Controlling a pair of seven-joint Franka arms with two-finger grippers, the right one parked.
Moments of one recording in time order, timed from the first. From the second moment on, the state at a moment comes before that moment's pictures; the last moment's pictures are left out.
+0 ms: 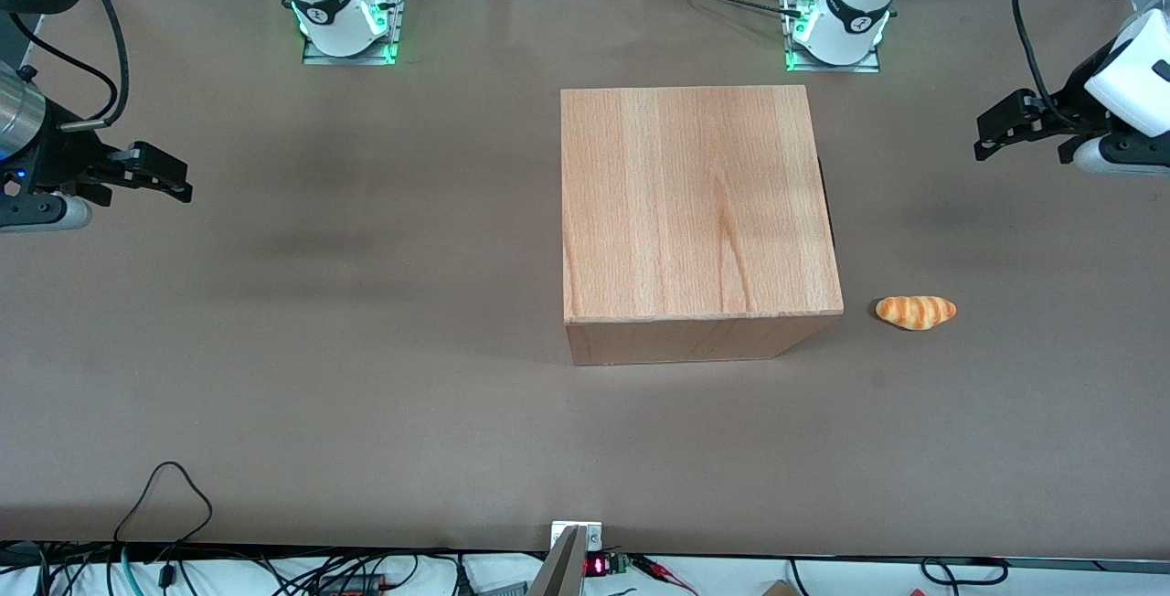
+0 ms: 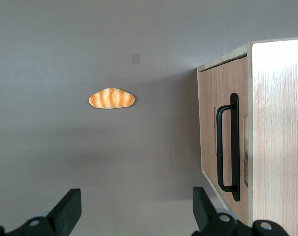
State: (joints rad) arm -0.02 0.00 -0.04 -1.55 -0.01 1.51 -0.04
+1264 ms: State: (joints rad) arm -0.03 0.12 -0.06 -1.55 -0.03 1.47 -0.04
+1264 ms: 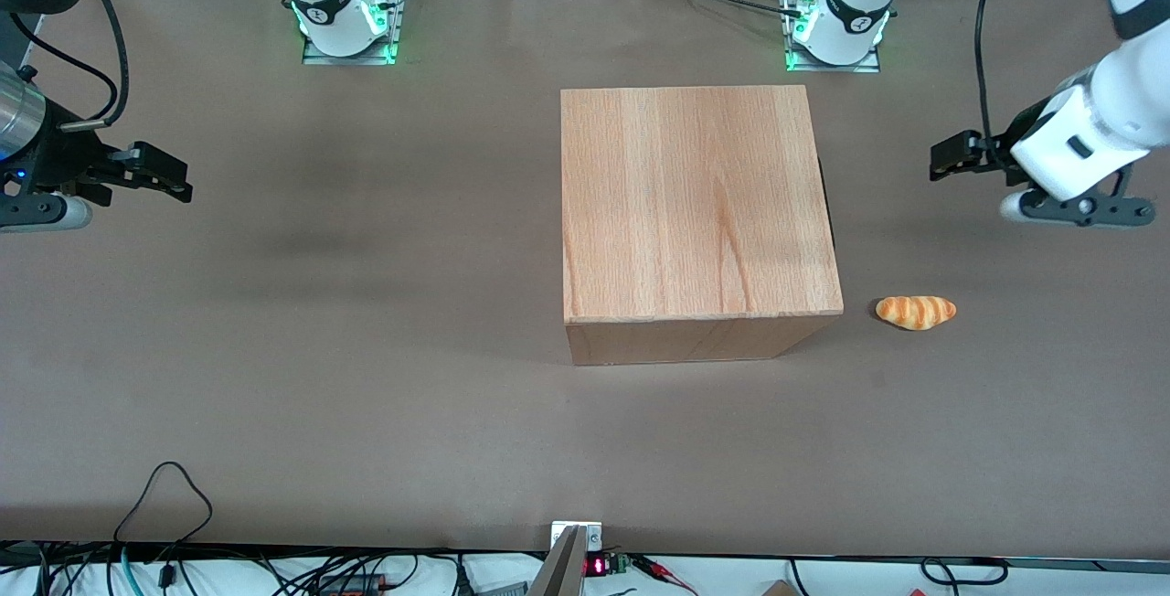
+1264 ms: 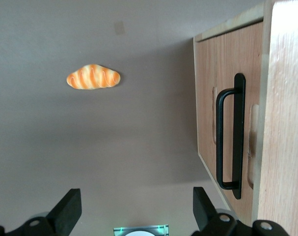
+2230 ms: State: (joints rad) arm -0.03 0.26 -0.06 -1.55 -0.18 1.47 -0.03
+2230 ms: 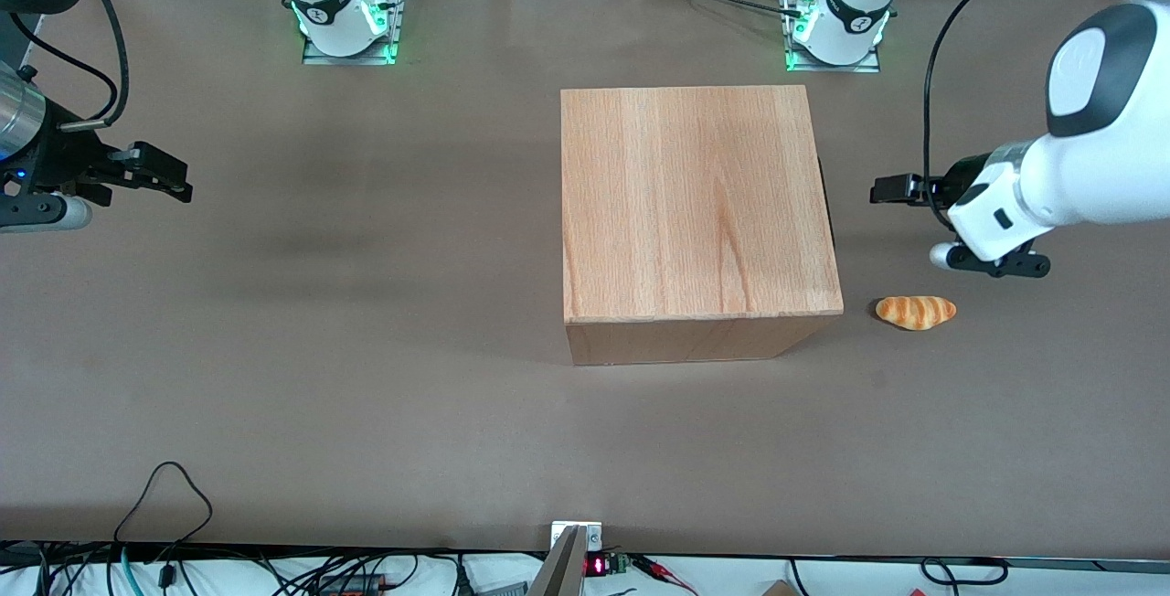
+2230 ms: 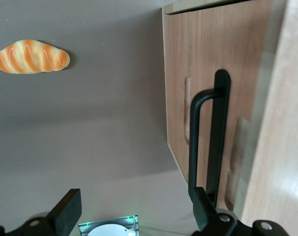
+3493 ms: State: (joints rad) arm -0.03 0.35 -0.06 -1.55 -0.26 1.51 -0.03
